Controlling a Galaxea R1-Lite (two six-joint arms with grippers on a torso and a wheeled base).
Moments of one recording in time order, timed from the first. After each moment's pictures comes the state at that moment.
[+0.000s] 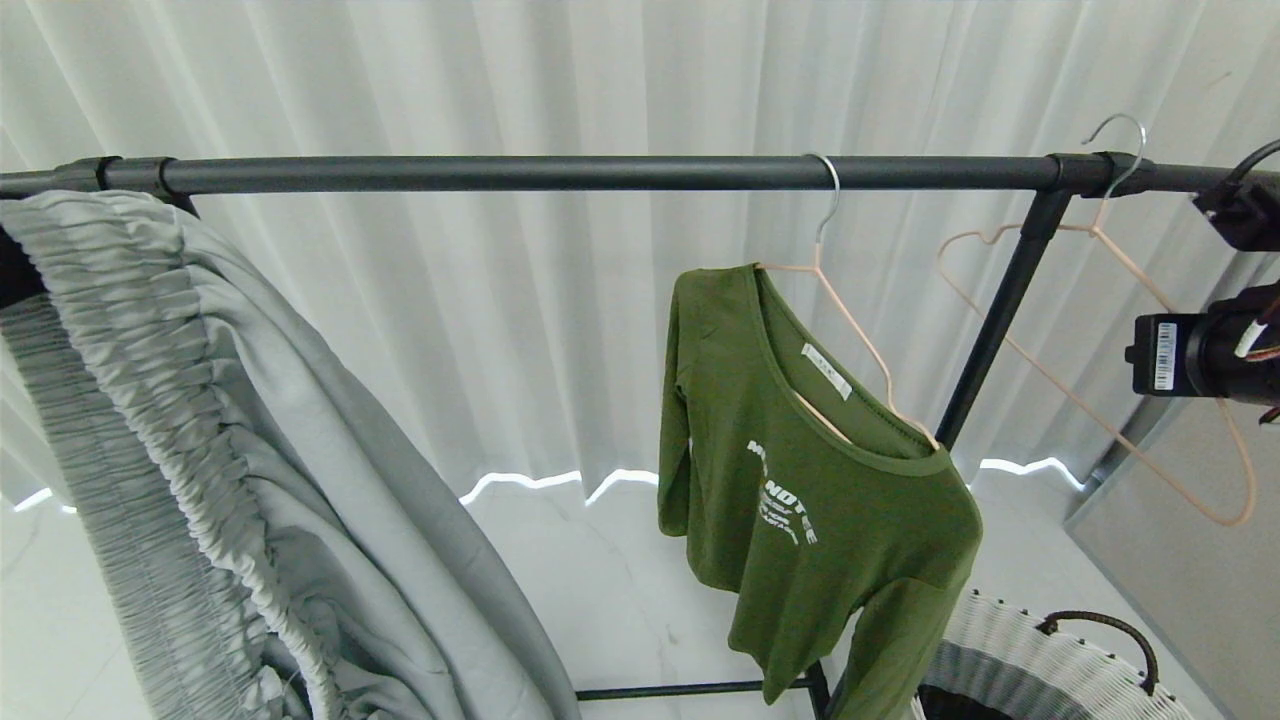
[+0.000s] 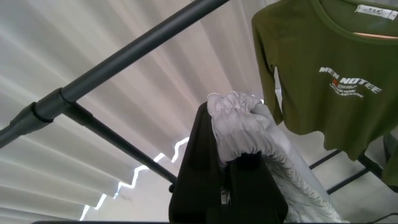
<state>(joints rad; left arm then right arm) -0.79 1.03 -1.21 0.33 0.48 0.42 0.30 1.39 -1.15 0.22 -0.34 0.18</state>
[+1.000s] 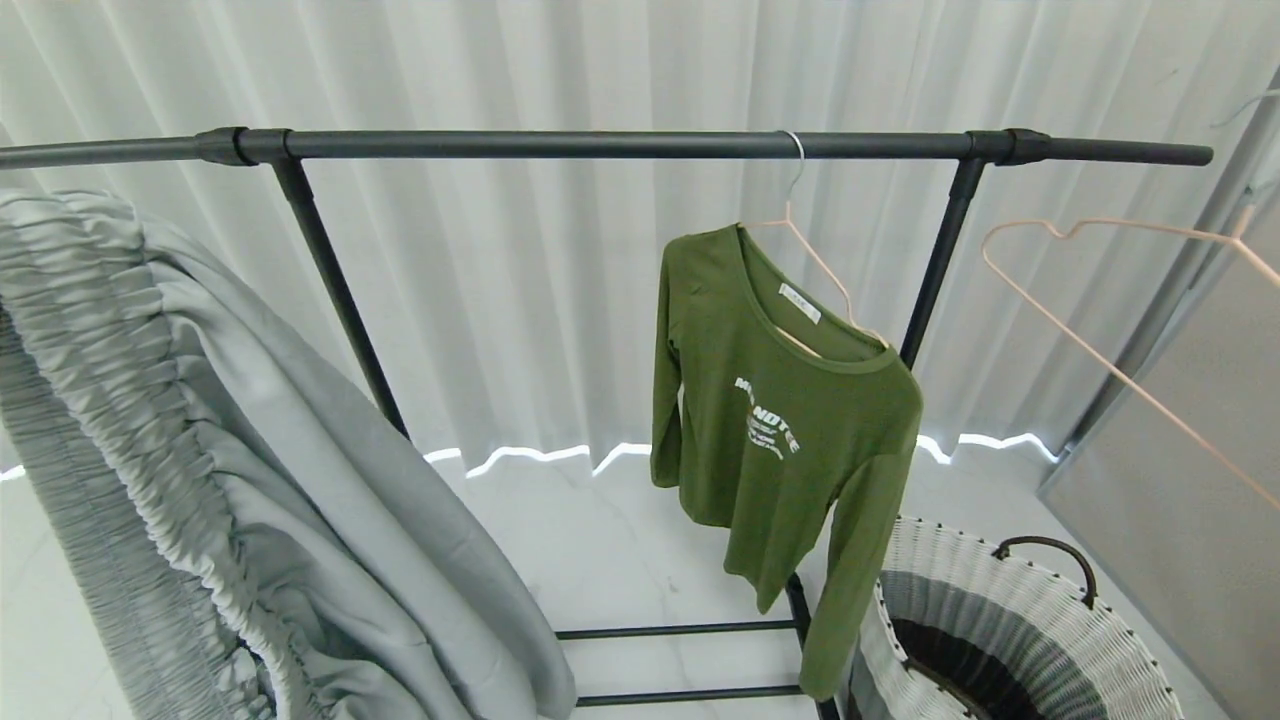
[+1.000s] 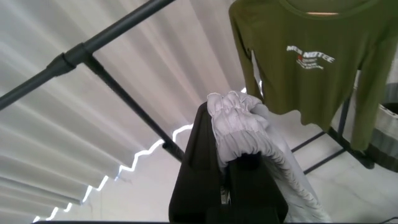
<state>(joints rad) -0.78 1.00 -1.20 0.33 0.48 0.42 0.30 1.01 -0.90 0.22 -0.33 -0.02</state>
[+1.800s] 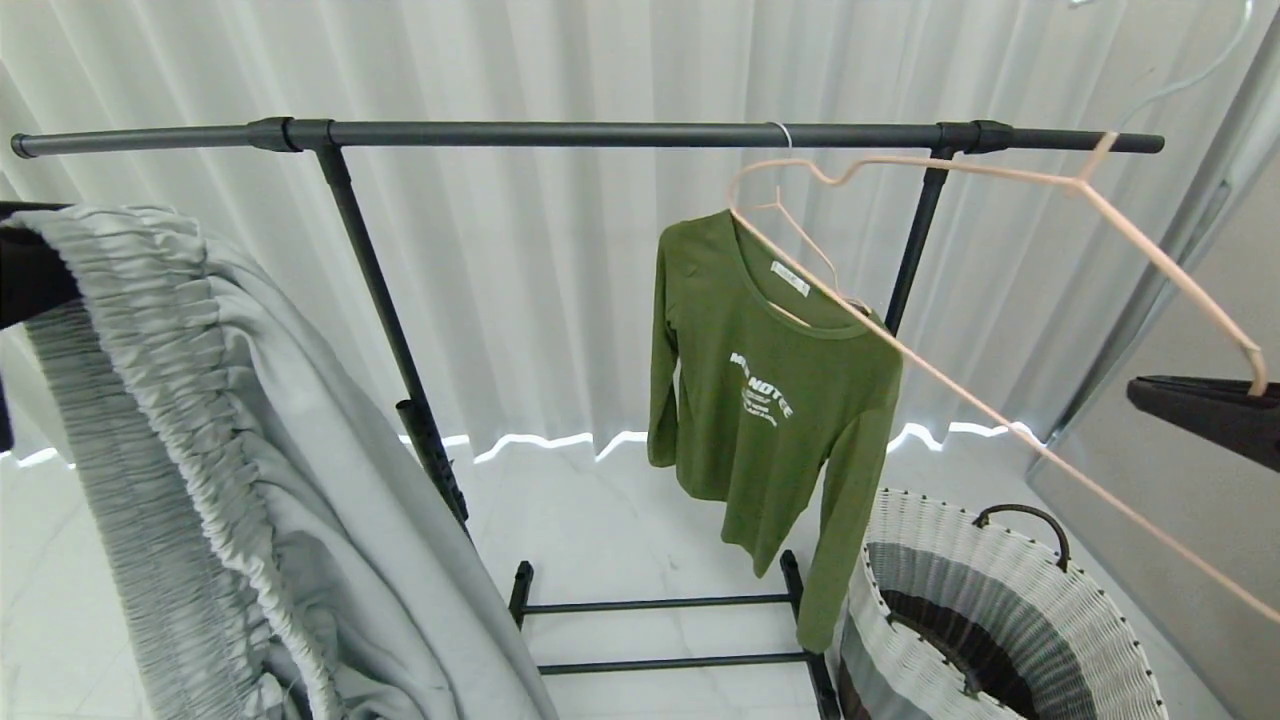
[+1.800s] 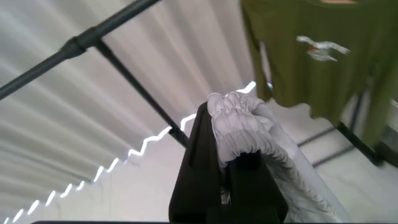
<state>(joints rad) -0.77 1.06 -1.21 0.32 0.50 0.42 0.86 1.03 -0.90 0.07 -0.27 0.00</state>
